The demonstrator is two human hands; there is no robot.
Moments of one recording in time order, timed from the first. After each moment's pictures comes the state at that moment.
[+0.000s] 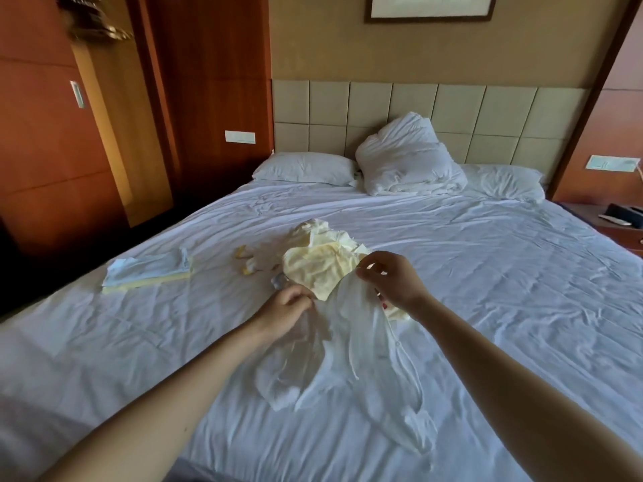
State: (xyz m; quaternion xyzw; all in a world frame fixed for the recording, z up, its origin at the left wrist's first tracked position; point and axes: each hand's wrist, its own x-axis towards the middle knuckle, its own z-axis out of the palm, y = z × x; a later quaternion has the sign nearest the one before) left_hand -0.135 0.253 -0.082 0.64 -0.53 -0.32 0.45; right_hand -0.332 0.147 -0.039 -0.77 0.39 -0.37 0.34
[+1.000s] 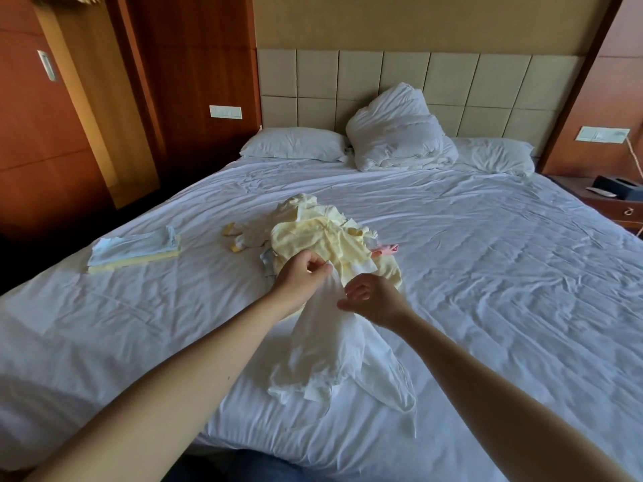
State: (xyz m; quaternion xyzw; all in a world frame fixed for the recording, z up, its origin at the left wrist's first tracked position) left_hand -0.175 0.216 -0.099 0.64 -0.53 -0.25 0.49; right_hand -0.350 0.178 -0.107 -0.79 0.43 -0.25 0.34
